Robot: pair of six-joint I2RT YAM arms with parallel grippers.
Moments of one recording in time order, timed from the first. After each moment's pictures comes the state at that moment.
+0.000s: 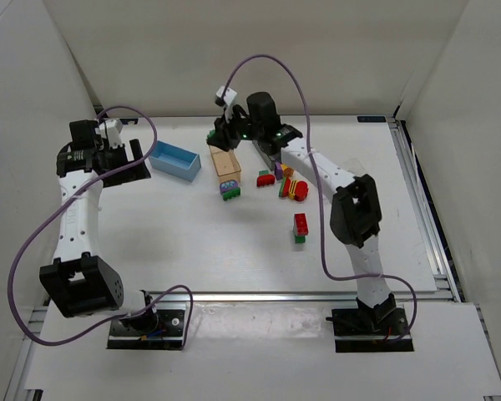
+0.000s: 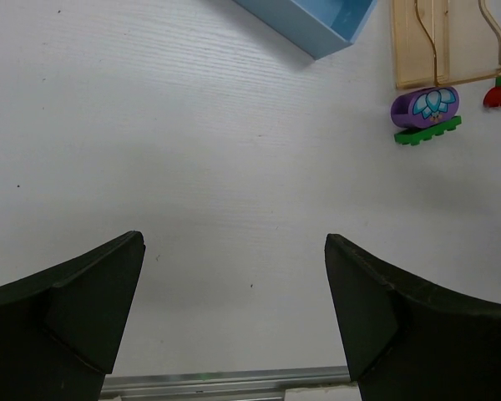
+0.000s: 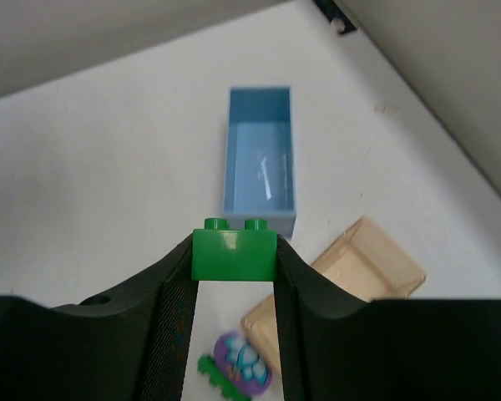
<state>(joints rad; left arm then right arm) 0.21 1.39 1.43 -0.93 0.23 -0.02 0.67 2.15 1.99 -0.14 -0.56 -0.13</state>
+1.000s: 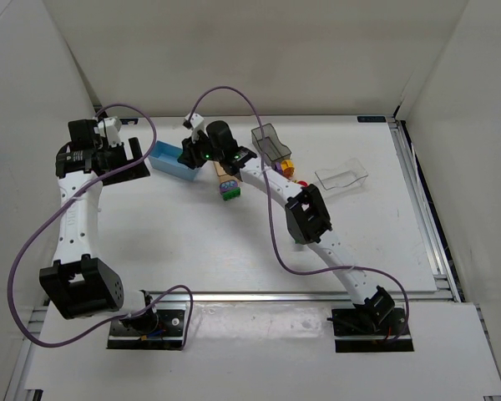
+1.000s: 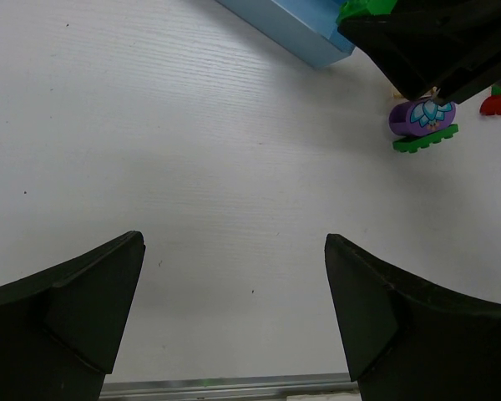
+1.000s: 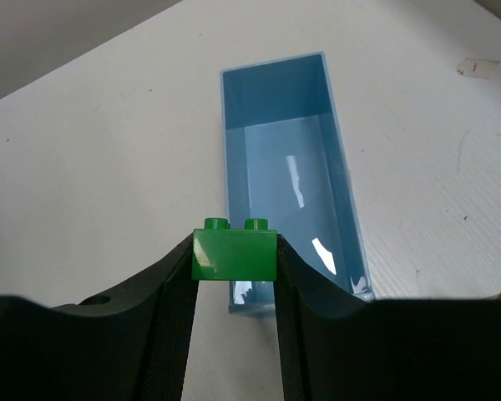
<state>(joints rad) 0.21 1.38 1.44 -0.91 0.22 -0.03 0.79 2.72 2.54 -0.11 -0.38 0.07</state>
